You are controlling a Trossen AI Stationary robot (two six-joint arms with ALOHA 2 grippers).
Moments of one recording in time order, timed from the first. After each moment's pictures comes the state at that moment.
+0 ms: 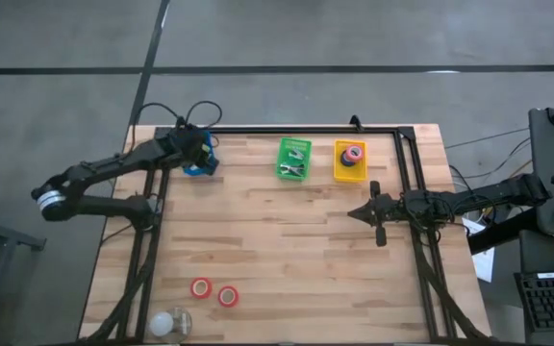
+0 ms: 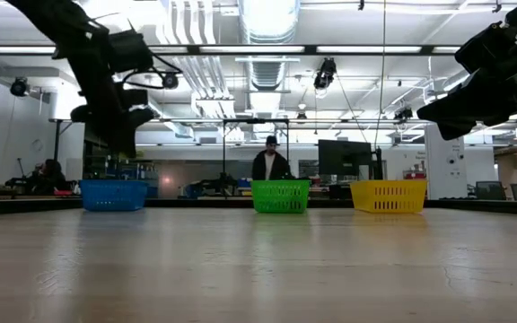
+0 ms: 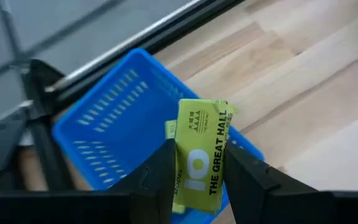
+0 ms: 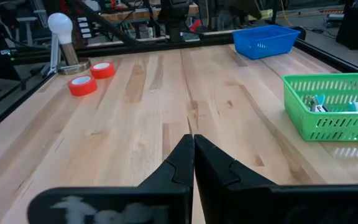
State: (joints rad) left arm 0.66 1.07 0.71 -0.58 -0.36 -0.24; right arm 0.13 0.45 0.02 0.21 0.13 0.16
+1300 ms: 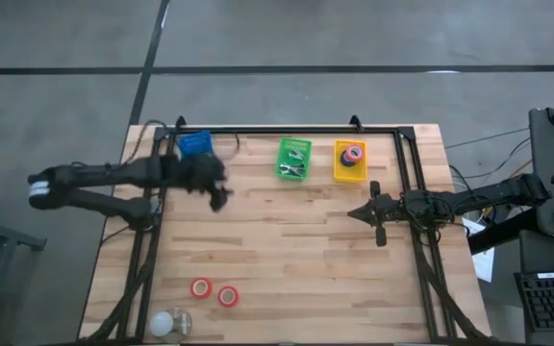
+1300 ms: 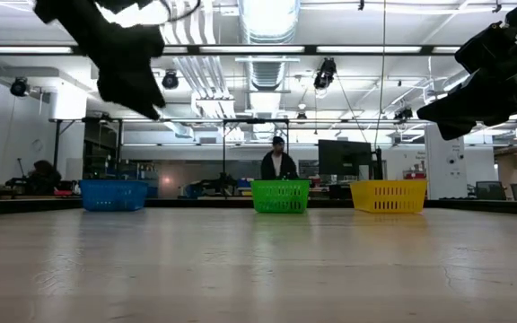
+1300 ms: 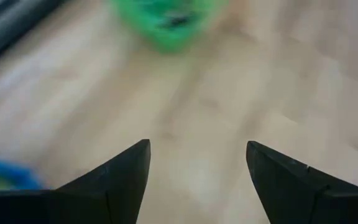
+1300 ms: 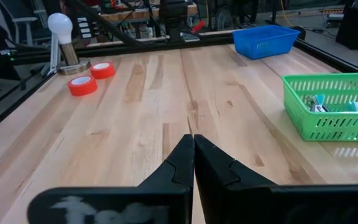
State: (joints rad) left arm 0.23 0.99 0.79 -0.58 -0.09 -0.31; right arm 0.13 0.45 0.02 0.21 0.13 0.16
